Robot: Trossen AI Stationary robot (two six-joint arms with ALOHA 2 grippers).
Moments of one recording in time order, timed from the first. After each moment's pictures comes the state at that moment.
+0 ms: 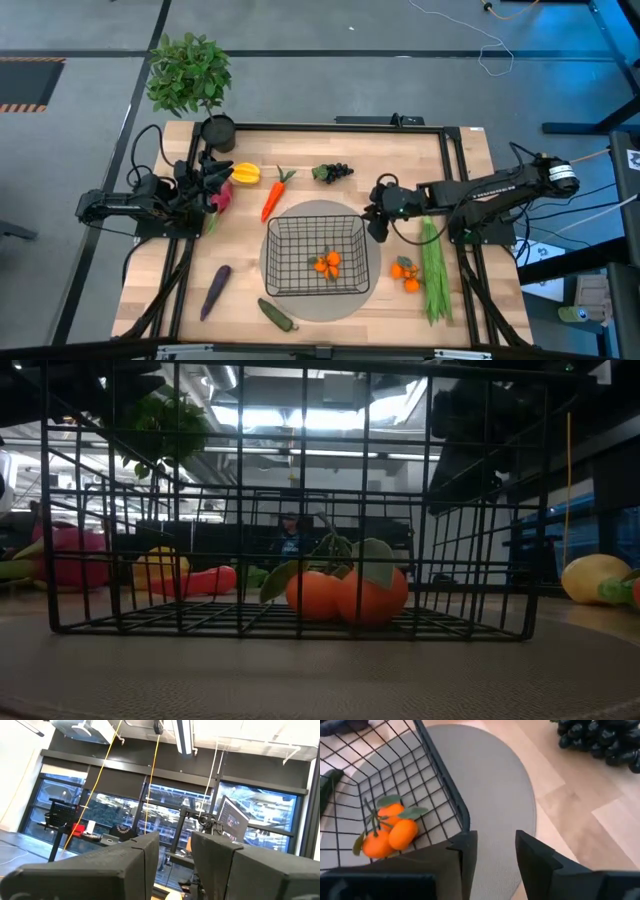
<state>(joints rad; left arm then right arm) 0.02 0.01 0.01 0.61 -0.36 -0.10 0.09 1.25 0.71 -0.25 0.16 0.55</state>
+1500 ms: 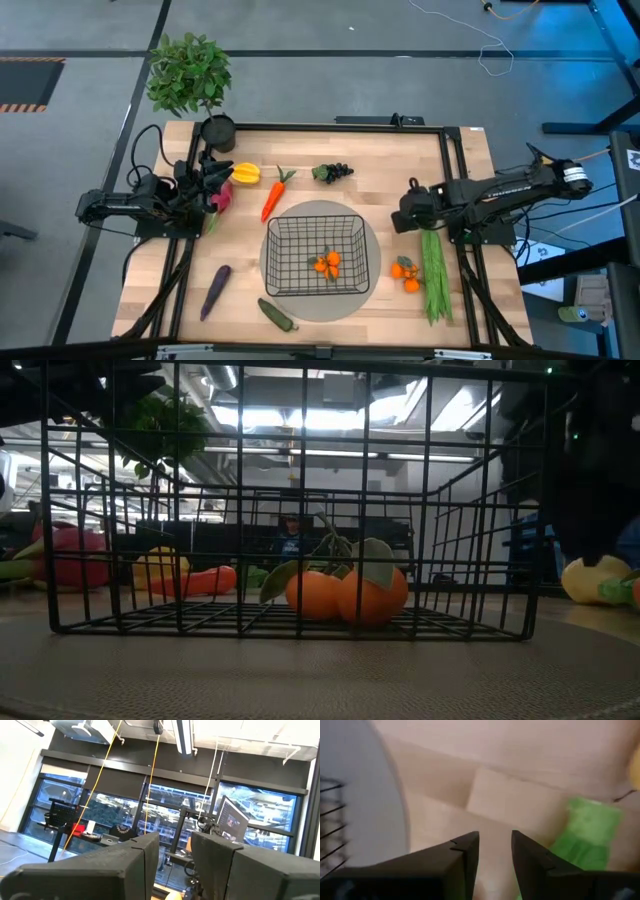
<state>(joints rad) 0.02 0.01 0.01 0.61 -0.36 -0.10 0.10 1.09 0.63 -0.87 0.00 1.41</state>
